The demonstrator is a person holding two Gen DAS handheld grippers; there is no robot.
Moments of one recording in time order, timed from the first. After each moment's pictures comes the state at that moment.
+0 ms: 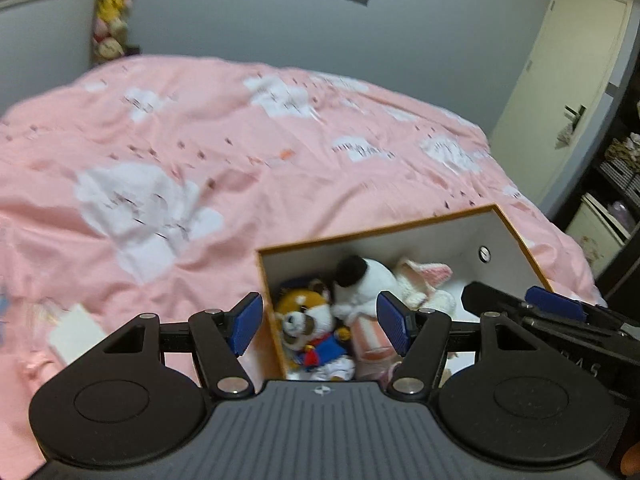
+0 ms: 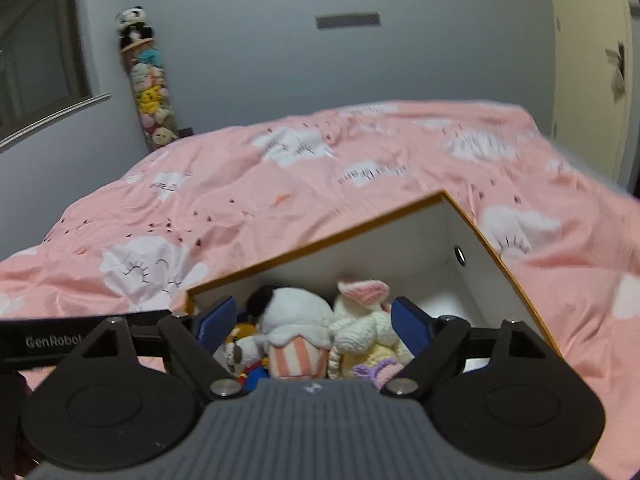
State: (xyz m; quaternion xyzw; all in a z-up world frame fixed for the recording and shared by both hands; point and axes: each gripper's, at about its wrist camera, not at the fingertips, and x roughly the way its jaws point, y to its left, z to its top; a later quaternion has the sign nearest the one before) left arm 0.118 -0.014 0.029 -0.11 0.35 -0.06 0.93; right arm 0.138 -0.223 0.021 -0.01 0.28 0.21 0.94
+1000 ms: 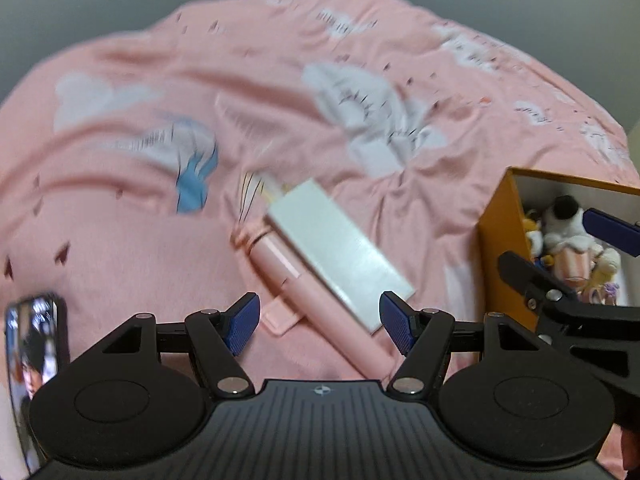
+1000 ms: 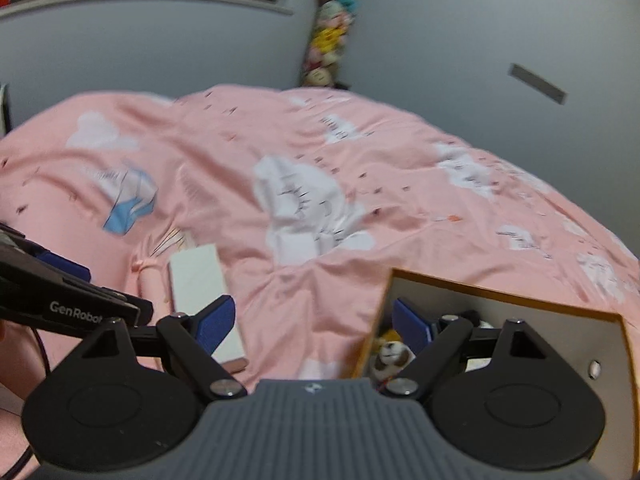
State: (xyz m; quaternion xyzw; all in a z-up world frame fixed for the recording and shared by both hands) left arm 0.058 0.113 -0.027 -0.16 0.47 0.13 0.86; right arm 0.078 -0.060 -0.018 -0.25 0.25 0.39 0.85
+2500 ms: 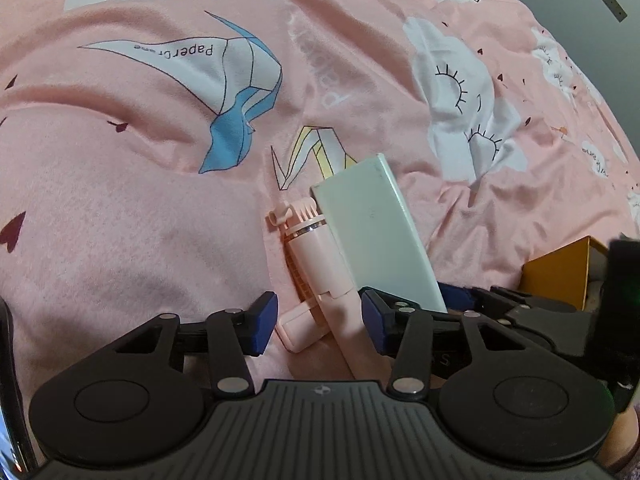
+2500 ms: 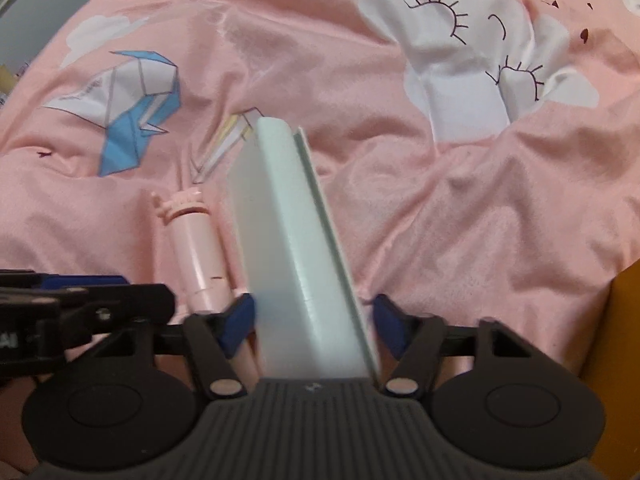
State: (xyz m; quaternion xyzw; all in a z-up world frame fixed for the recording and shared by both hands) left arm 0.097 0.178 -0.067 -0.30 0.52 0.17 0.78; right arm 0.168 0.050 -0.127 -0.19 0.52 0.48 0.68
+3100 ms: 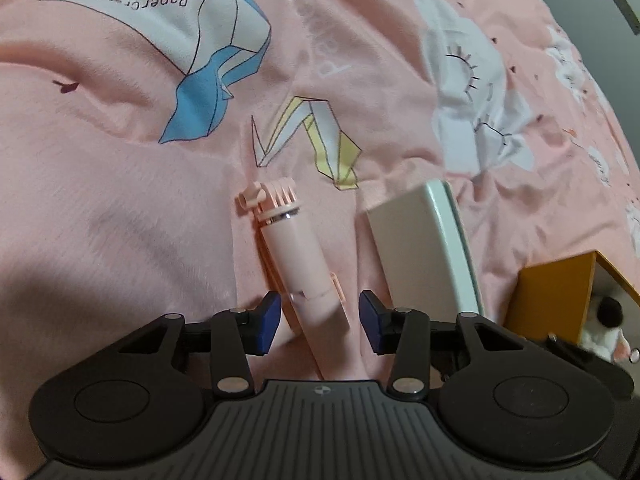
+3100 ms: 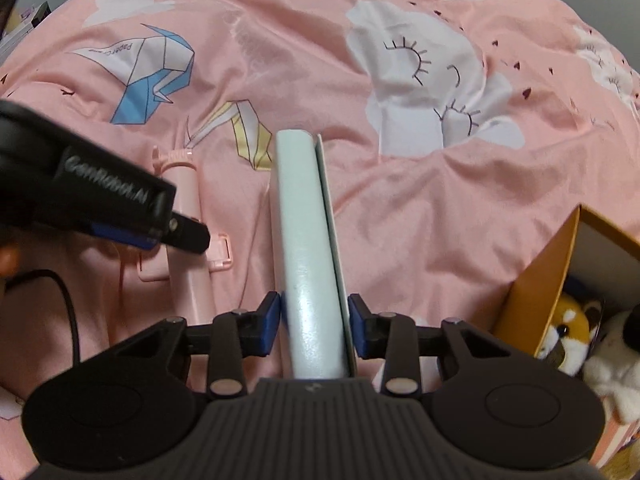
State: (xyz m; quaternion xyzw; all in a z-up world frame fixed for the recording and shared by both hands) left arm 0.120 0.179 -0.094 -0.34 0.54 0.17 0.75; right arm 0.156 0.006 -0.098 -0.29 0.45 0.46 0.71
